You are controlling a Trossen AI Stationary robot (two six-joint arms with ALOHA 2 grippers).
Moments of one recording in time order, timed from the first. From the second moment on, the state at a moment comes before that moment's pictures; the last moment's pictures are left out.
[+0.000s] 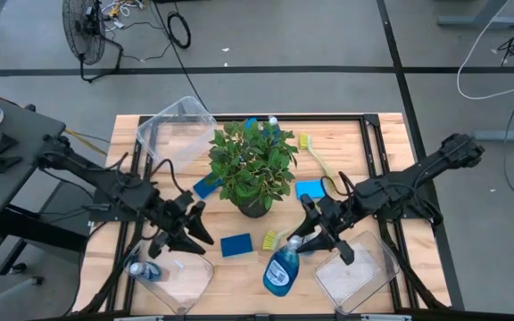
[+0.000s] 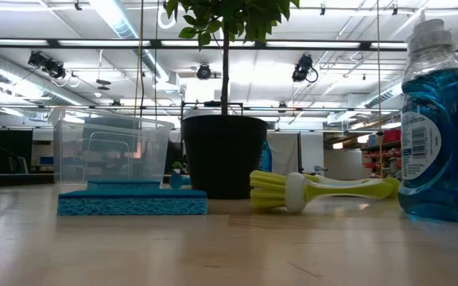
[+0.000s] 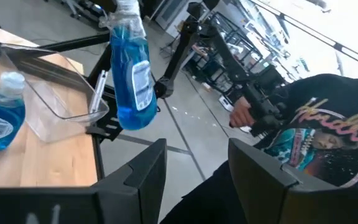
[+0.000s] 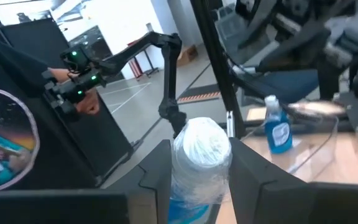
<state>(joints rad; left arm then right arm) -0.49 1.05 0.93 0.10 0.08 -0.70 0.47 1.25 1.07 0.15 -0.06 0.36</state>
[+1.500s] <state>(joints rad) -0.50 1.35 0.93 0.52 -0.04 -0.73 0.47 1.46 1.07 0.59 -0.03 0.24</state>
